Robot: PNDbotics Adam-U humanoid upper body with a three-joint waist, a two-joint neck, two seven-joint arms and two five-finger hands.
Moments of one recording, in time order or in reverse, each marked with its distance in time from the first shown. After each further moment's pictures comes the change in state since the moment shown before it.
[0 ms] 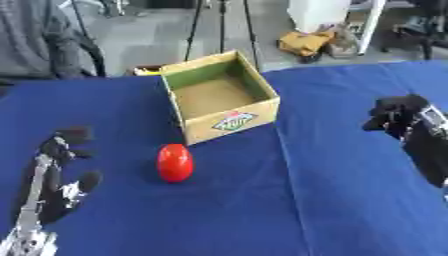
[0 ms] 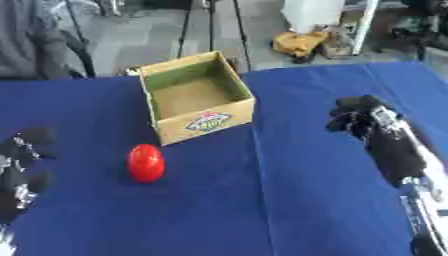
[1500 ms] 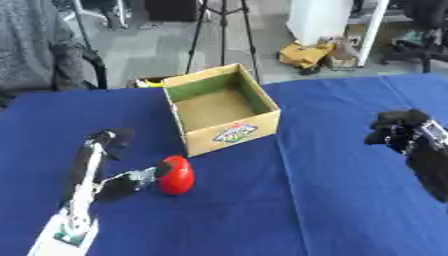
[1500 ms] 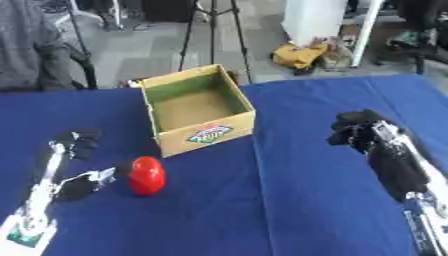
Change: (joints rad) left arm -0.194 -0.043 -0.163 0.135 -0.281 0.415 0.070; right arm 0.000 0.000 0.001 0.000 0.000 0.003 0.004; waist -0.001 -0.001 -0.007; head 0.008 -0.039
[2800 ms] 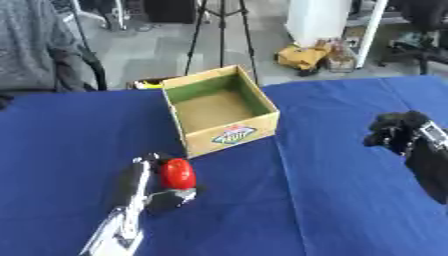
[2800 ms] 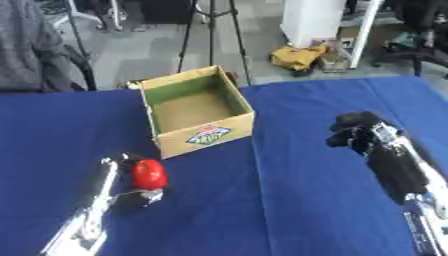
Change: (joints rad) left arm -0.095 -0.098 -0.071 0.267 -0.143 0.002 0.066; right arm 0.000 0.000 0.001 0.000 0.000 0.000 0.004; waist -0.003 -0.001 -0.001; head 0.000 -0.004
